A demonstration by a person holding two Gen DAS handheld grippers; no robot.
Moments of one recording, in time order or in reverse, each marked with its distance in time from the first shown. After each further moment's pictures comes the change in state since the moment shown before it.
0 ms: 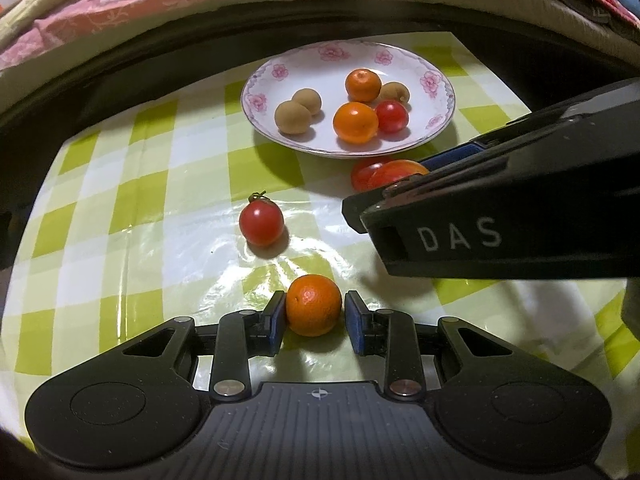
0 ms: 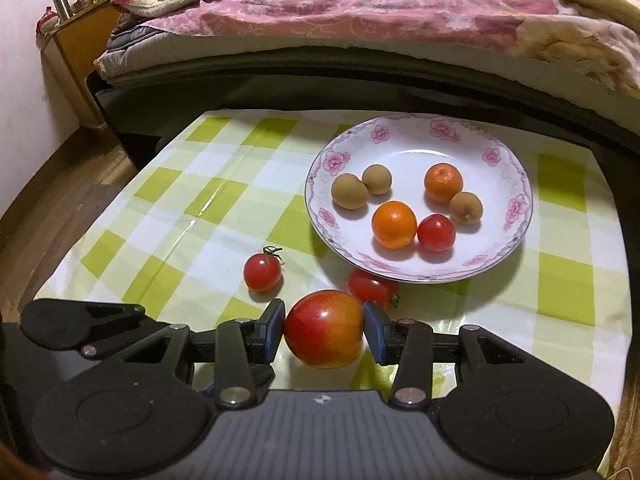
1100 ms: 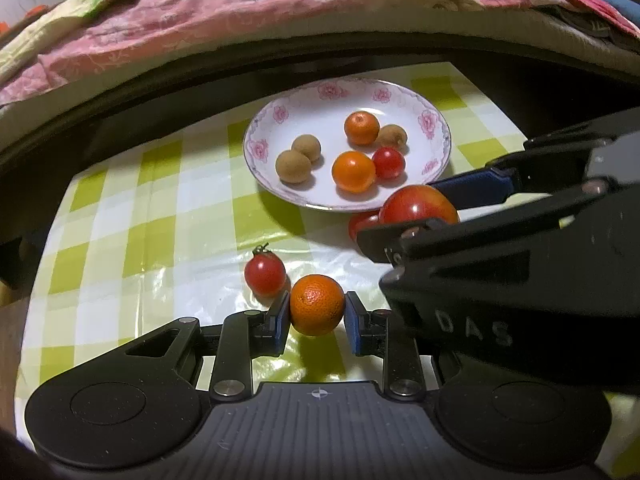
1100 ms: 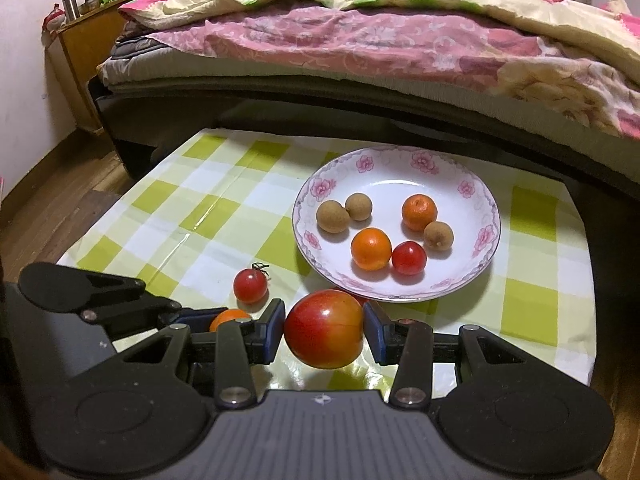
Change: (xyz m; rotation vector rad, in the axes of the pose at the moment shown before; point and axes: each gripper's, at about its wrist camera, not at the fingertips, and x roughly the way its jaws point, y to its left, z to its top) left arm -0.014 -0.004 0.024 0.009 -0.048 0.027; right arm -0.023 0.000 0.002 -0.052 -0.063 -0.047
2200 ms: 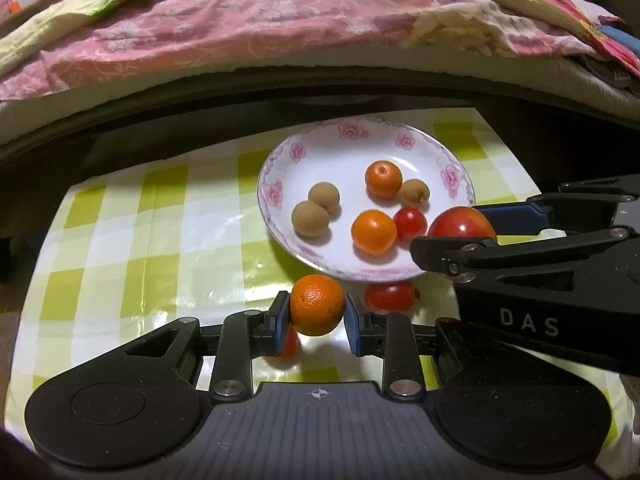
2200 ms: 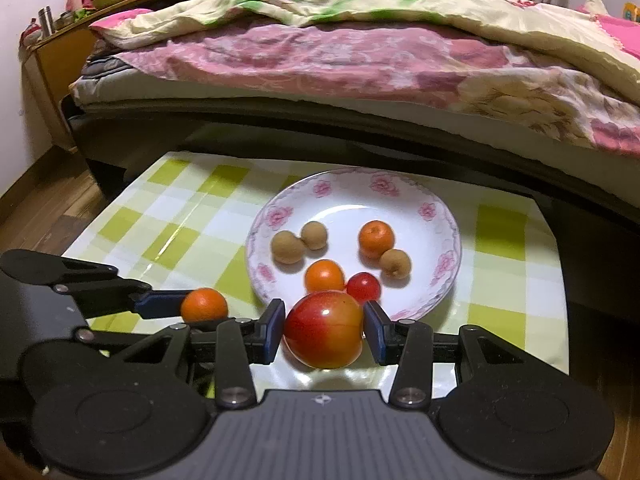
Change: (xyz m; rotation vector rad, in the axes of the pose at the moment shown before) left arm 0.013 0.020 0.033 -0.082 -0.035 -0.032; right arm 0.007 -0.029 0.018 0.054 -0.028 -0.068
